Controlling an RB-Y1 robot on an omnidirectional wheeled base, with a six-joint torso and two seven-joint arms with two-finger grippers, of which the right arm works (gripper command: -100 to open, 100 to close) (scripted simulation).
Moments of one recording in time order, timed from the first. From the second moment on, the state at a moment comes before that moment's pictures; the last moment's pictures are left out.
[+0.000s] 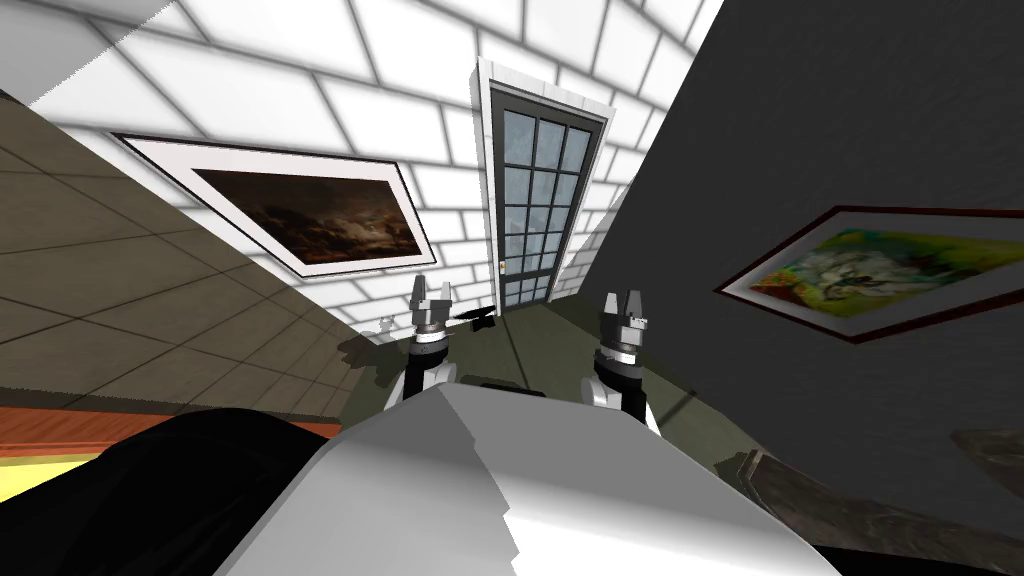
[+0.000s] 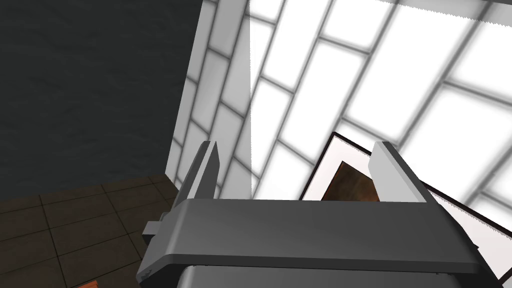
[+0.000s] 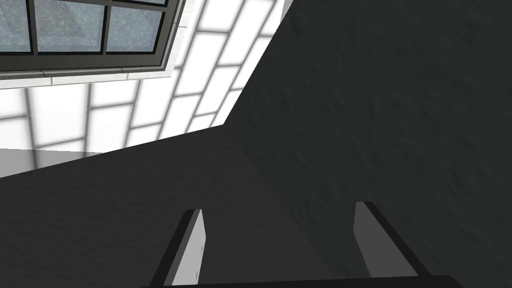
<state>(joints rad) 0.47 0.00 0.07 -2.20 0.02 -0.62 0.11</state>
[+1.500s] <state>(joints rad) 0.31 -0.06 0.00 -1.82 0.03 -0.69 0.37</state>
